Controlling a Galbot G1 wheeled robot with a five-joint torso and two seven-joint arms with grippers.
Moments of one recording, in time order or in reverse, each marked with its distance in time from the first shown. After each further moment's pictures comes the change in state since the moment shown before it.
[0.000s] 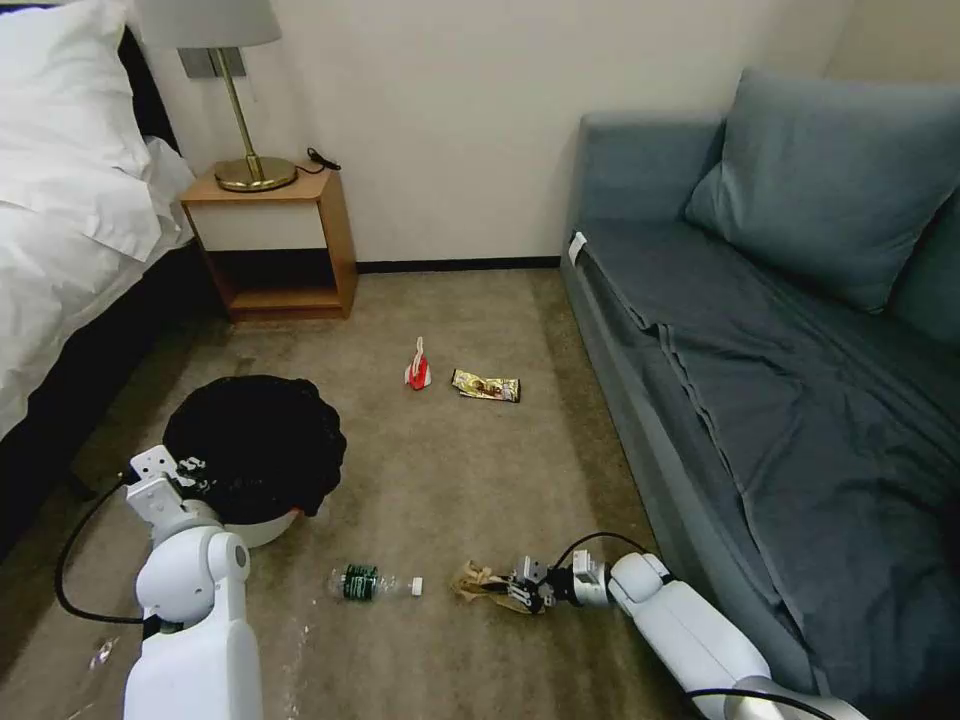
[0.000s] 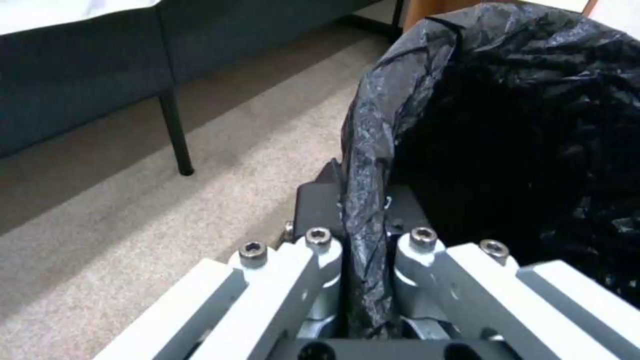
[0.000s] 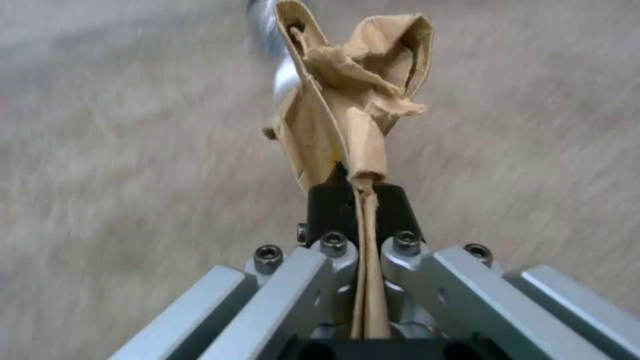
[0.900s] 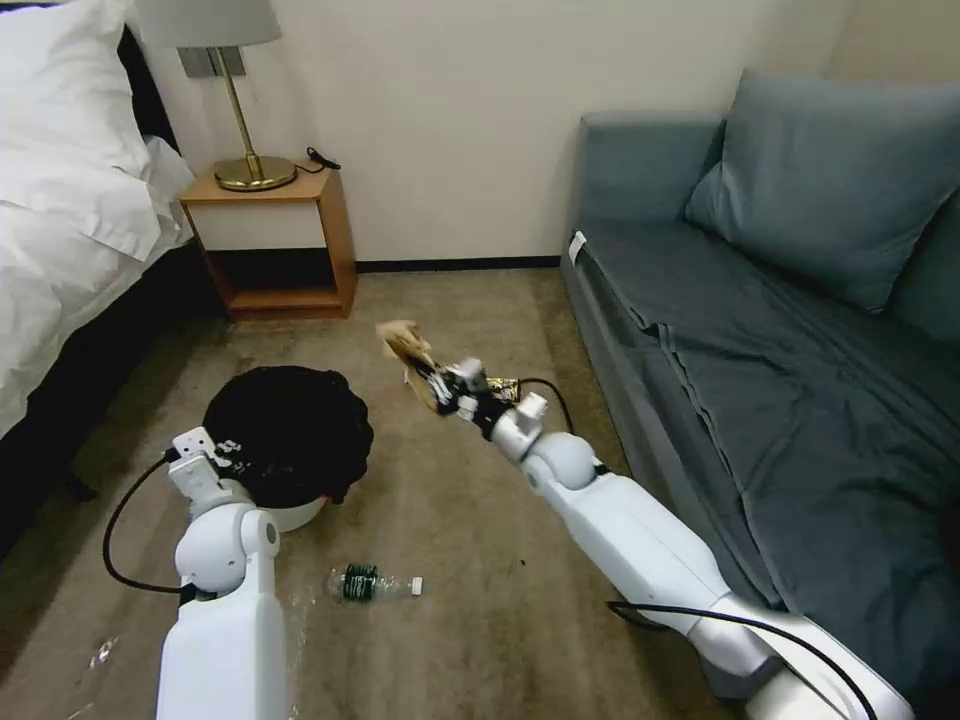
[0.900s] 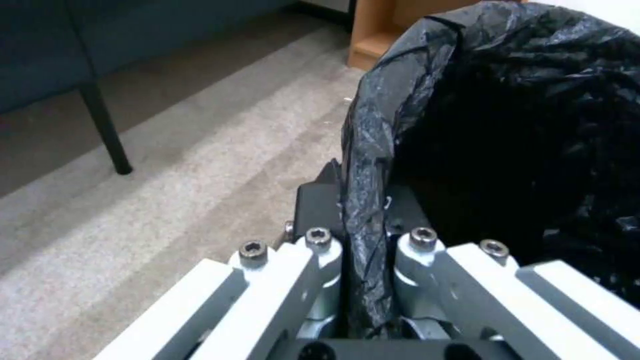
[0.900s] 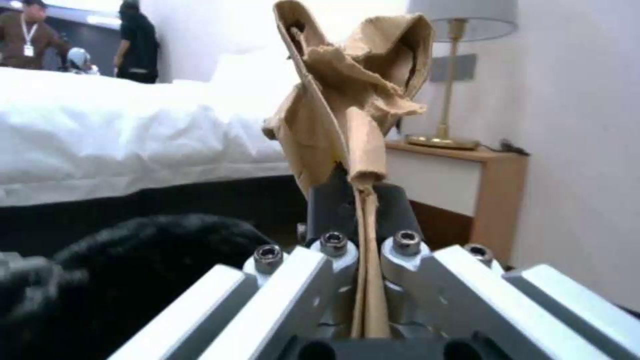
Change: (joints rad) left arm -0.074 -0.005 0.095 0.073 0.008 0.004 -0.012; right arm 0.247 0.085 -0.217 0.507 0.409 -0.087 0.681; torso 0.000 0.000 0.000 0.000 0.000
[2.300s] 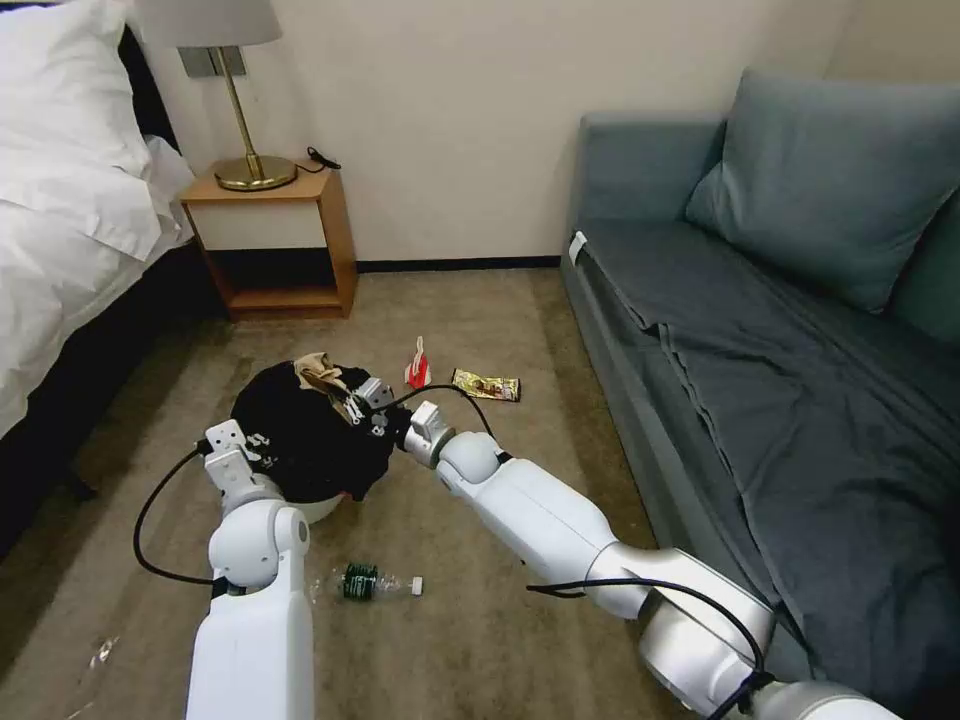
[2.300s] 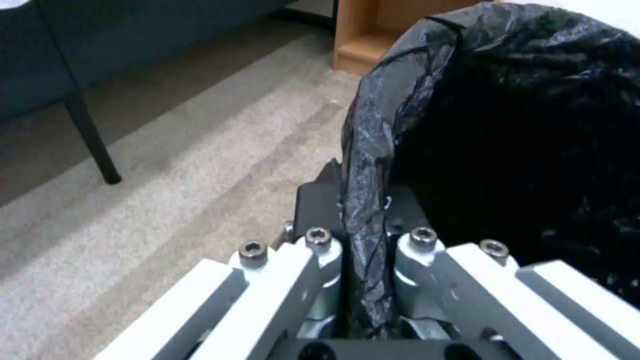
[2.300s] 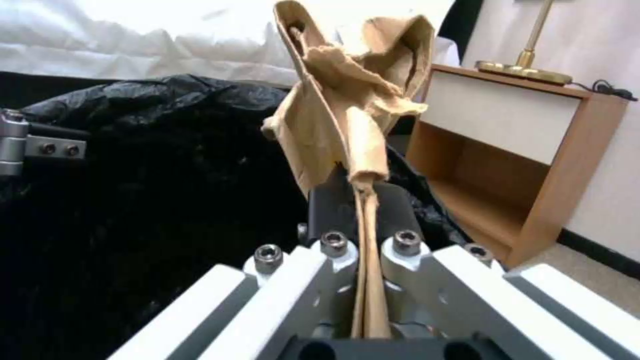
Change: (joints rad) left arm 0.008 -0.042 0.054 -0.017 0.081 -0.006 -0.006; right arm 0.137 0.247 -0.134 -0.438 -0.132 0.051 -0.025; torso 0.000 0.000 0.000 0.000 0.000
